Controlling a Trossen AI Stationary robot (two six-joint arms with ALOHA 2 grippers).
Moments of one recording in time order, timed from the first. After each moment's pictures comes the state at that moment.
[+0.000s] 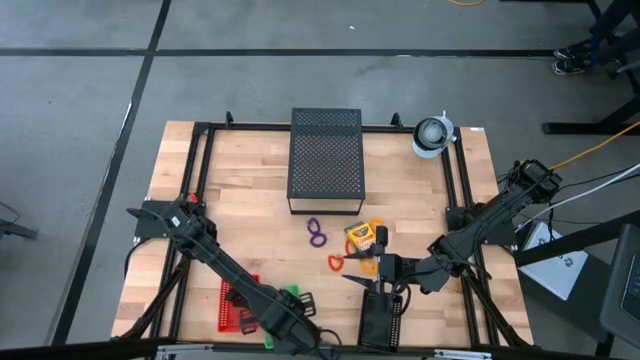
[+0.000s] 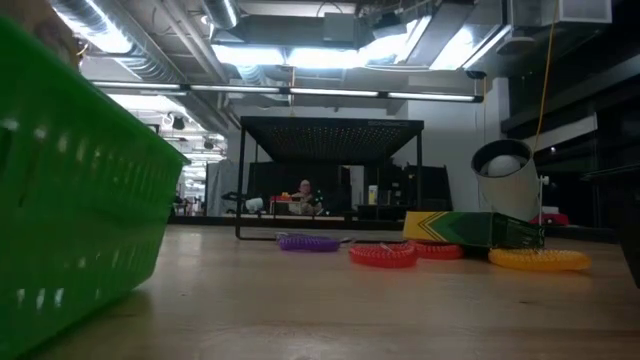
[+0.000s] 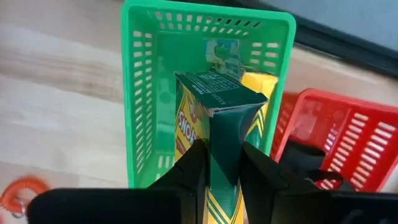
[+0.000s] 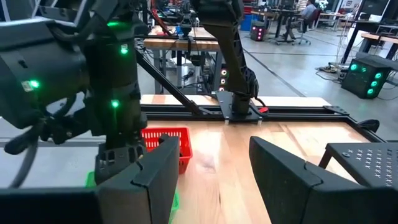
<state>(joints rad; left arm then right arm) -0.57 2.23 2.20 -1.49 0.08 0.65 0.71 1.49 0.96 0.33 0.74 0.11</state>
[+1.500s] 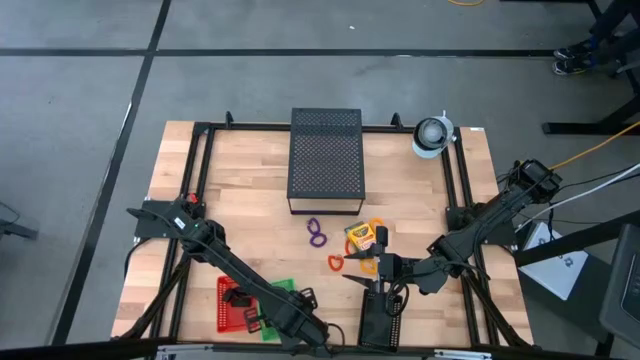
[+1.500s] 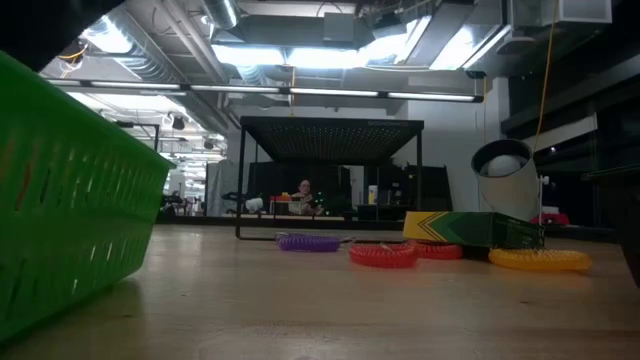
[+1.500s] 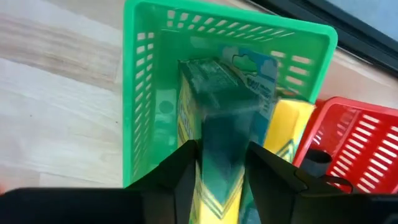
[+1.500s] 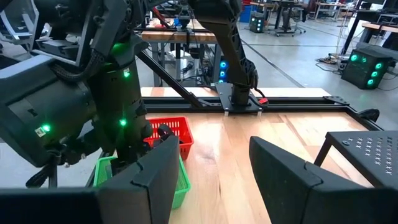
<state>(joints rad) -0.55 2.30 2.20 -1.53 0.10 0.59 0.71 1.49 0.96 0.29 0.74 0.15</state>
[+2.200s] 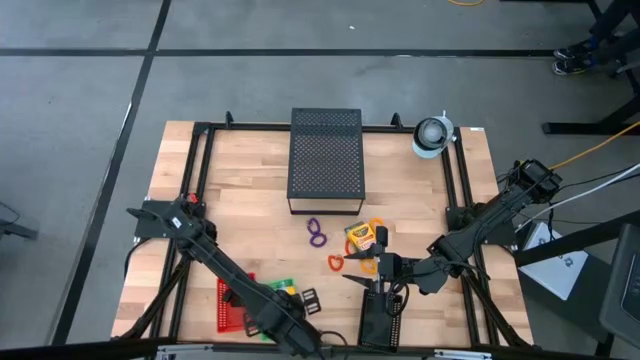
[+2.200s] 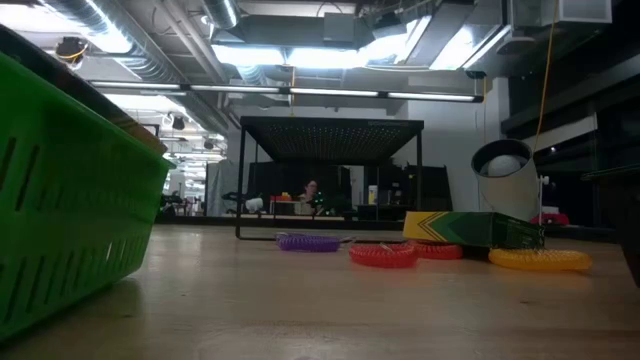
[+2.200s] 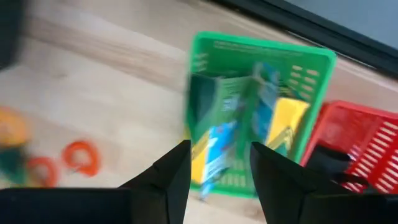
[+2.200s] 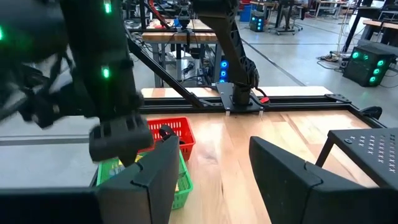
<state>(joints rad) -0.58 2.25 2.35 -1.55 -0.06 0.56 0.71 1.49 0.96 0.29 0.74 0.17</state>
